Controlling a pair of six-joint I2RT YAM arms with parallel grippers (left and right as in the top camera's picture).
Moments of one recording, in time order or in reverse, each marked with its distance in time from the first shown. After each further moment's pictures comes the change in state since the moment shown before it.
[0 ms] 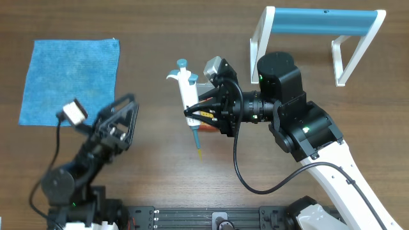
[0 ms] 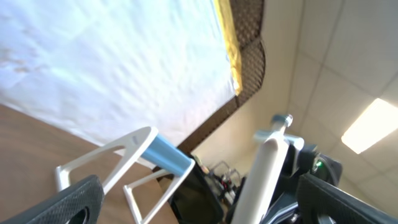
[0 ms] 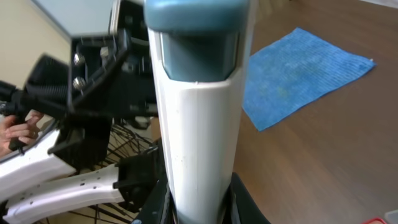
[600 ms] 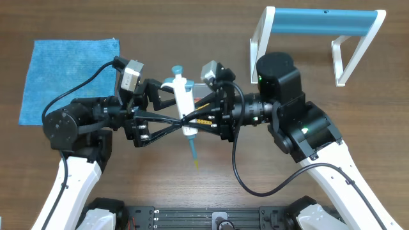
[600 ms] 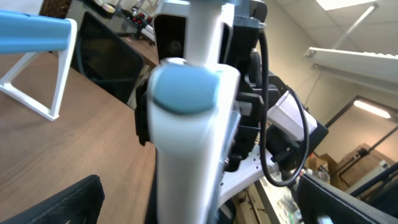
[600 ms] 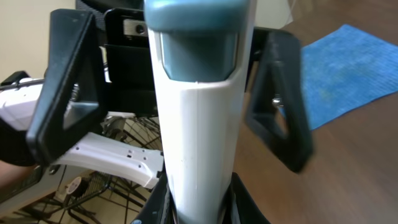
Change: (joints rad) left arm -0.134 0.605 0.359 0.462 0.775 -0.056; right arm 0.020 0.000 0.000 0.027 -0.128 0.051
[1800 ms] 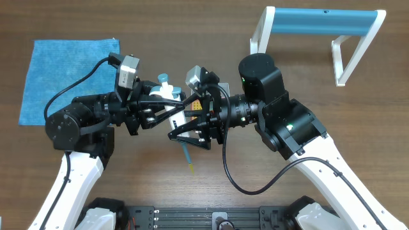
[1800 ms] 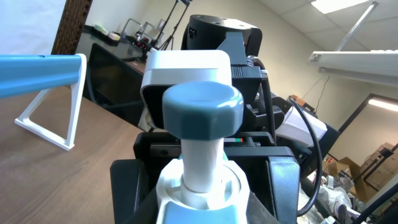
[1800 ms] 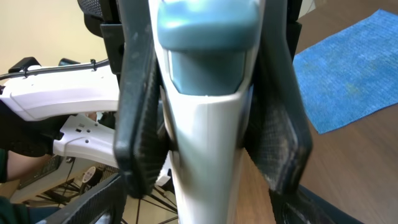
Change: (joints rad) left arm -0.009 0.040 0.002 0.112 -0.080 0.036; right arm 0.064 0.054 0.000 0.047 -0.010 0.023
